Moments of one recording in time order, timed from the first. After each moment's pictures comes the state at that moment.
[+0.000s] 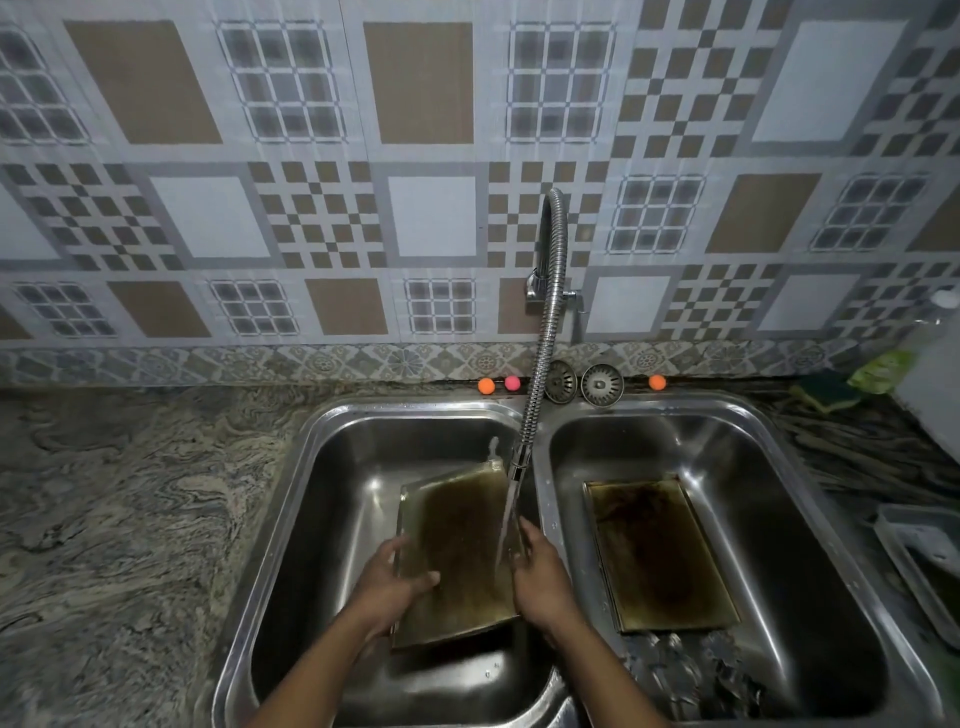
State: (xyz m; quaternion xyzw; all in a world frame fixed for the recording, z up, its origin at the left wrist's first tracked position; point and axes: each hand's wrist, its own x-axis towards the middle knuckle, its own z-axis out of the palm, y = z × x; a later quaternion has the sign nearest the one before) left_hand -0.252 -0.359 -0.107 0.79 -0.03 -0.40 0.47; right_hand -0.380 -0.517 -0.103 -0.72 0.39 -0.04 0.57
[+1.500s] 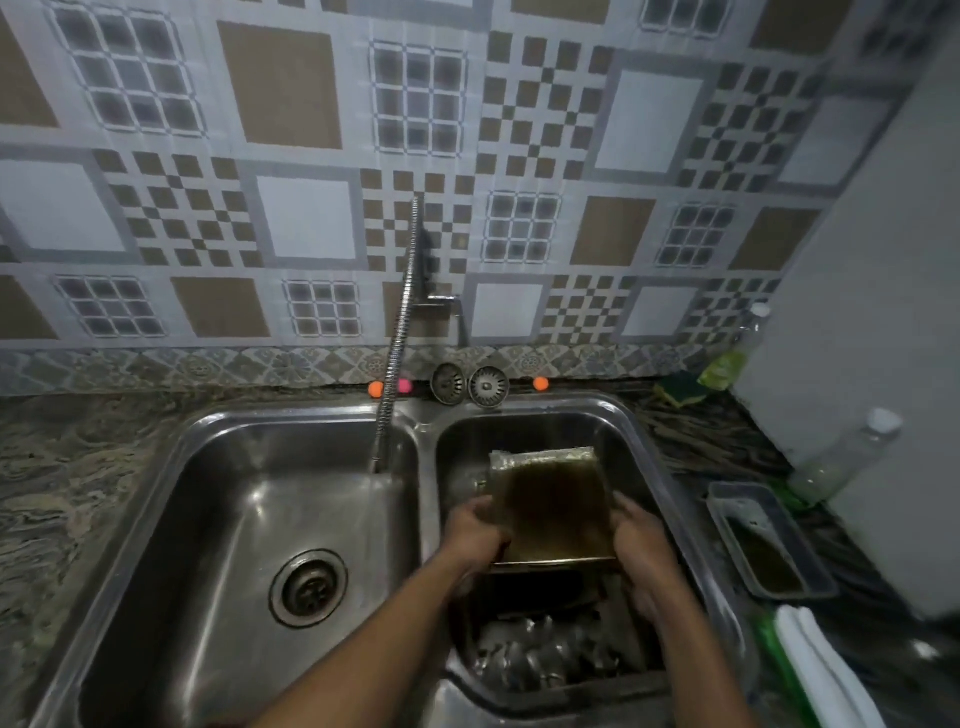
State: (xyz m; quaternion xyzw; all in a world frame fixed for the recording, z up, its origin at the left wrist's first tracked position) left_hand -0.389 -0.562 -0.071 0.72 -0.16 -0.44 0.52; right_hand -0.547 -0.668 -0.028 -0.56 0.52 -0.23 0.60
